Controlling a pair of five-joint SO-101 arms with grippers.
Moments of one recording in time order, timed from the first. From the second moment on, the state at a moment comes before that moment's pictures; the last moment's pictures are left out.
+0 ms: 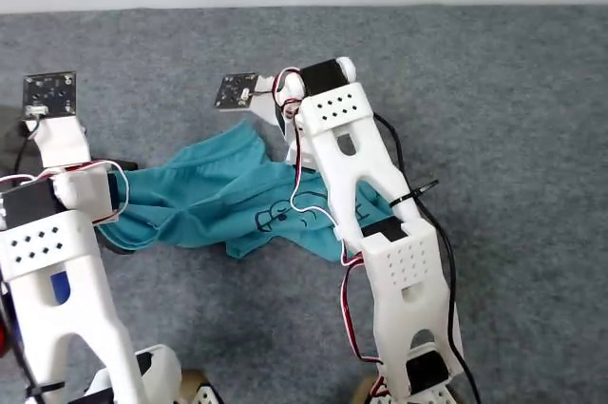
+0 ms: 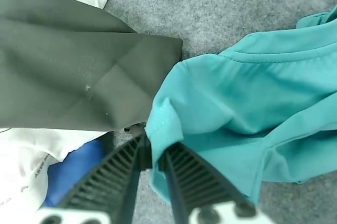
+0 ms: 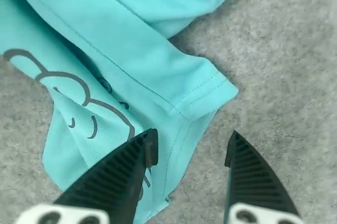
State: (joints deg) left arm -23.9 -29.8 27.5 79.1 -4.6; right arm -25.6 44.0 -52.1 98.7 53.3
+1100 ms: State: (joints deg) left arm -23.9 -29.8 33.3 75.5 -4.6; right arm -27.2 56.2 -52.1 89.7 56.1
